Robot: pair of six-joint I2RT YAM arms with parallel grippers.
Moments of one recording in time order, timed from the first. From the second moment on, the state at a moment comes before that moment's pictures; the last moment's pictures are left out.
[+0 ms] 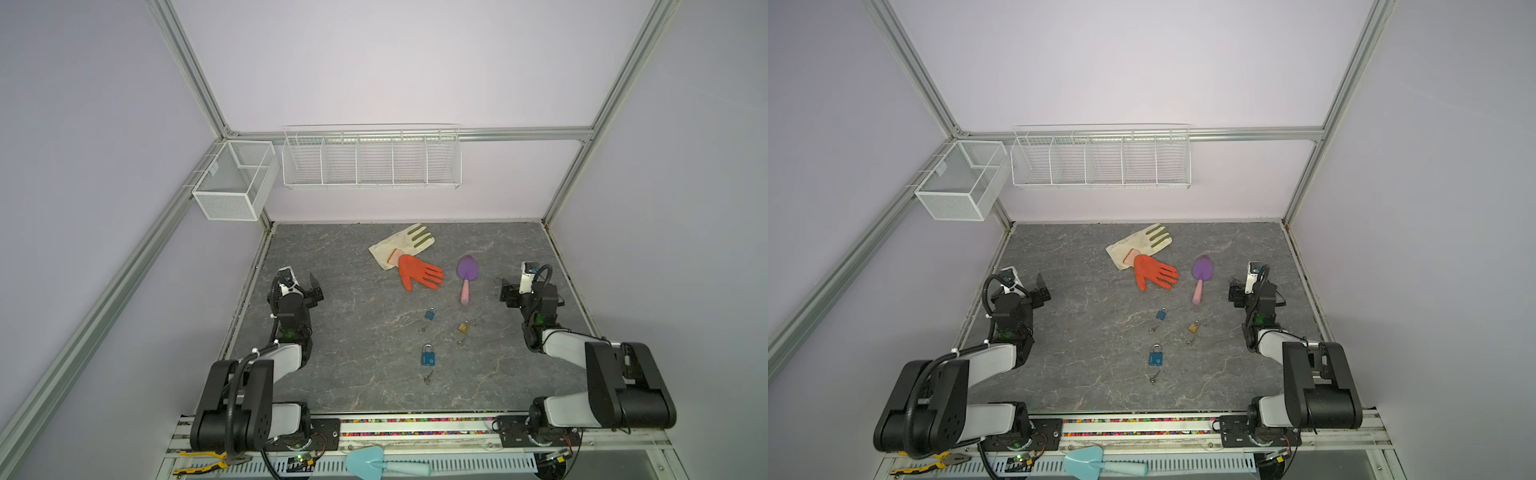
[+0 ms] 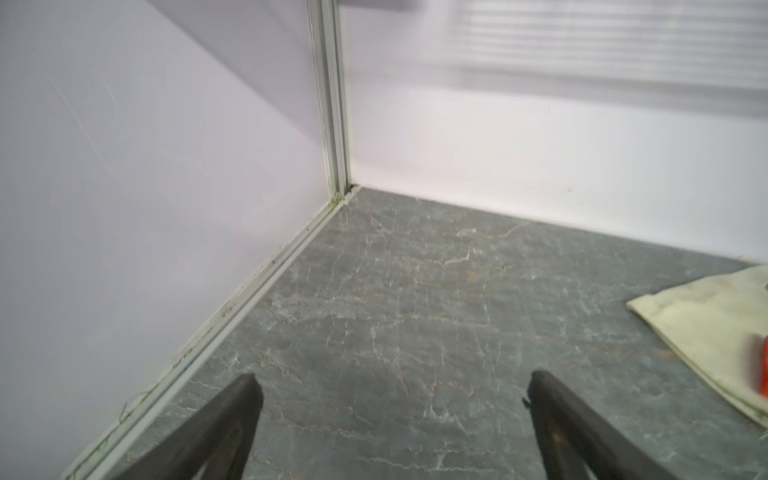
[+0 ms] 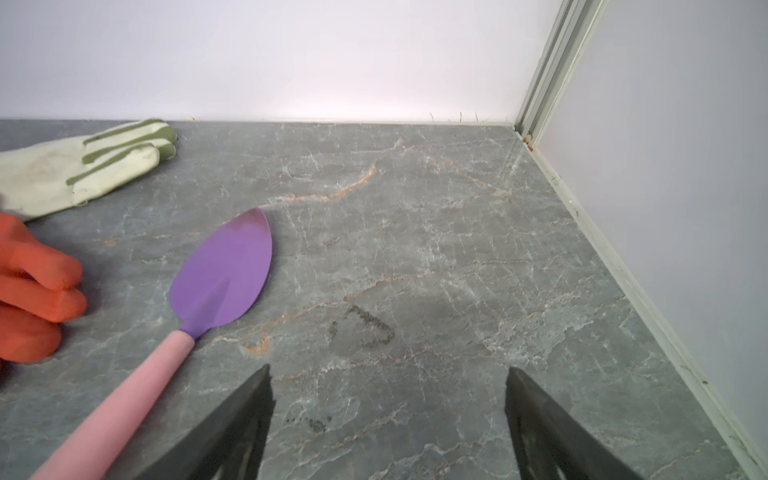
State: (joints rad) left arm -0.07 1.26 0.32 0.81 -0.31 -0.09; right arm 0.00 1.38 0.44 0.58 0.07 -0.01
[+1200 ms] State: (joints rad) left arm -0.26 0.73 0.50 -0.11 -0.02 -0.69; right arm 0.21 1.12 0.79 -0.55 -0.10 0.54
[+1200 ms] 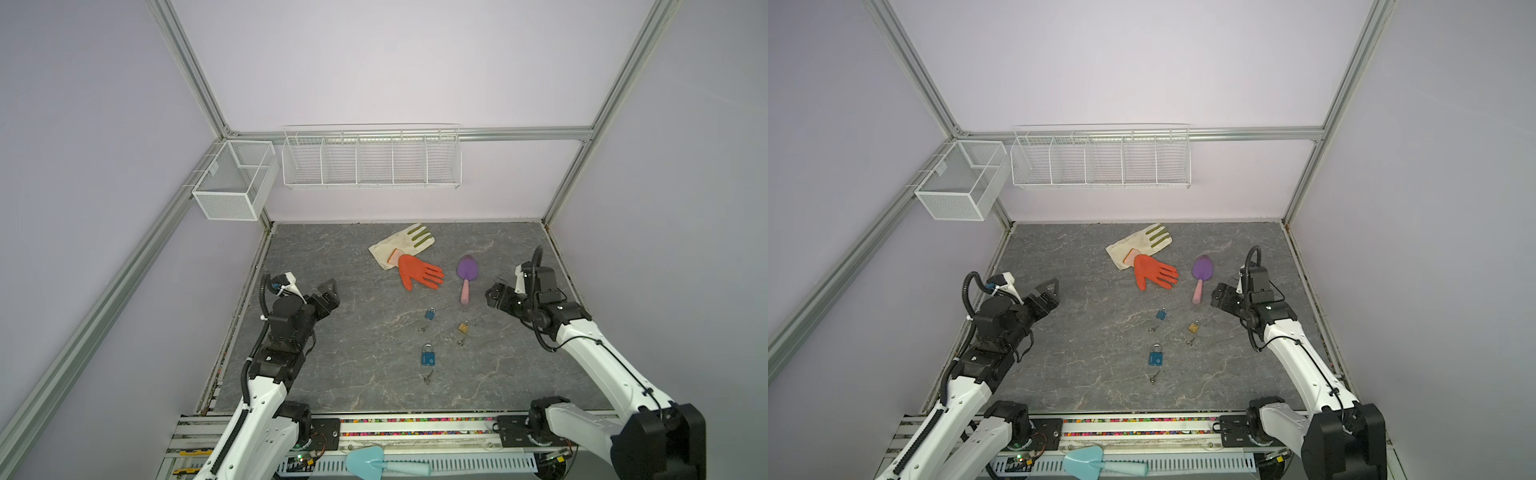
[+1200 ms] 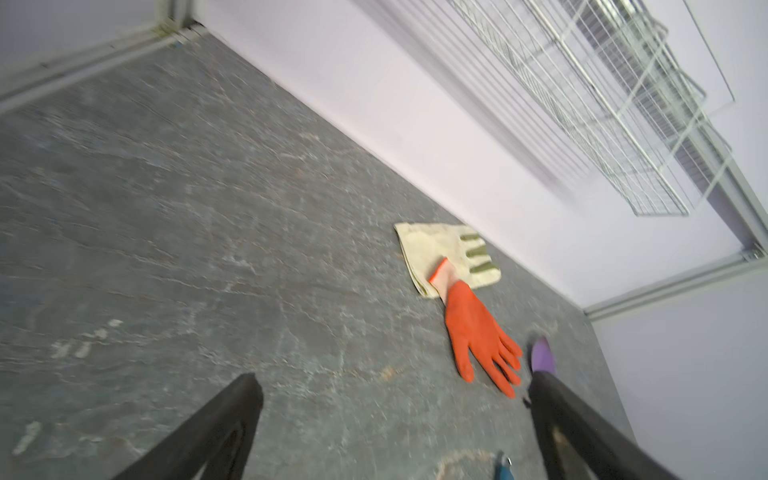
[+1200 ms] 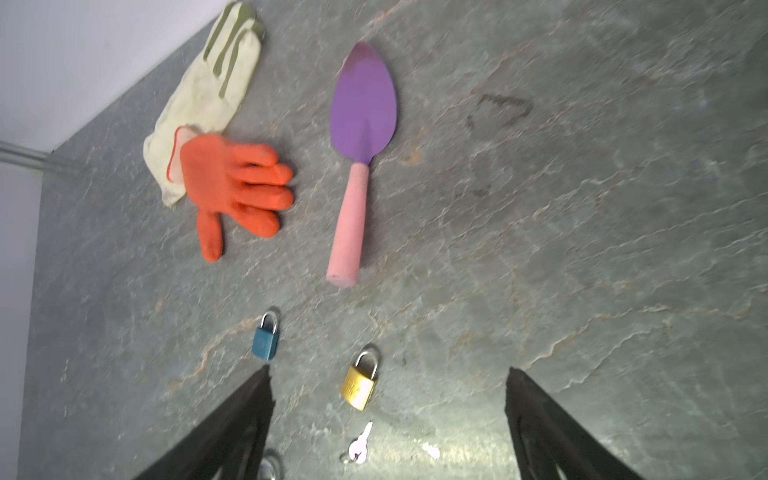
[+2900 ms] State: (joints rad) left arm -0.82 1.01 0.50 0.05 -0.11 -0.80; right arm 0.76 1.51 0.82 -0.73 0.29 1.17
